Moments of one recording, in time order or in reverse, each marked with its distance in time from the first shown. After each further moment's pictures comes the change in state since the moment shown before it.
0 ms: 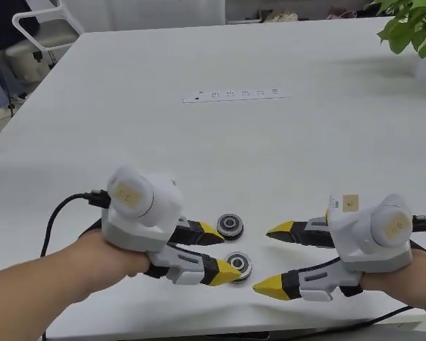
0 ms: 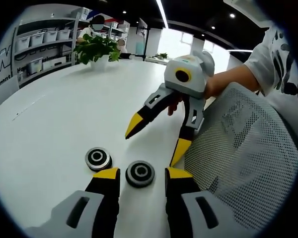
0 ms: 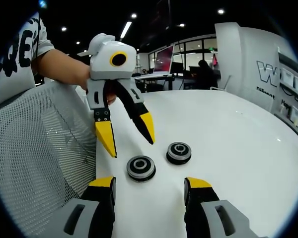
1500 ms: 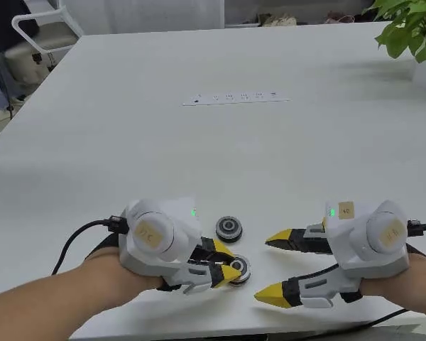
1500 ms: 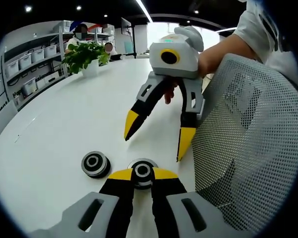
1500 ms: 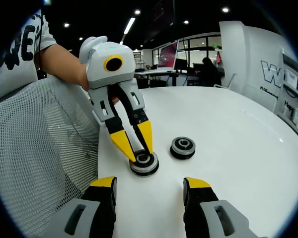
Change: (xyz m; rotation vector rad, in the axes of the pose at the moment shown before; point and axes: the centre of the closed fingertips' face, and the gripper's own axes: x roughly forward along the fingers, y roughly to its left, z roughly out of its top) left arm 0.019 0.000 -0.010 0.194 0.019 0.052; right arm 0.001 0.005 -0.009 -0.026 0.043 0.031
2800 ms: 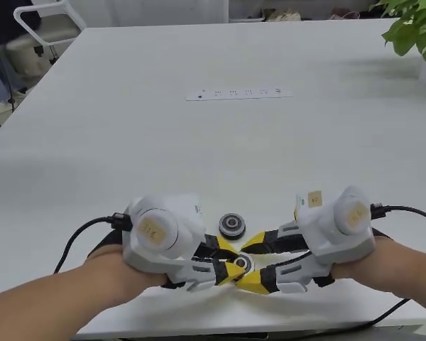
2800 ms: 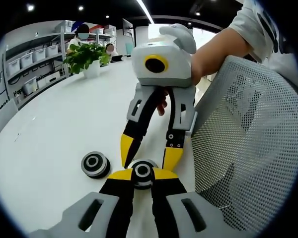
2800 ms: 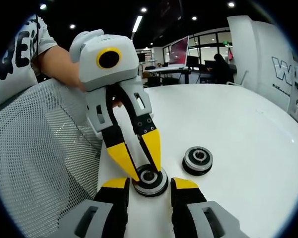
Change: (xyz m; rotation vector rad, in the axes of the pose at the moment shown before) left arm 0.001 0.000 0.001 -0.014 -0.016 0.002; right arm 0.033 0.008 0.012 0.007 0.011 0.117
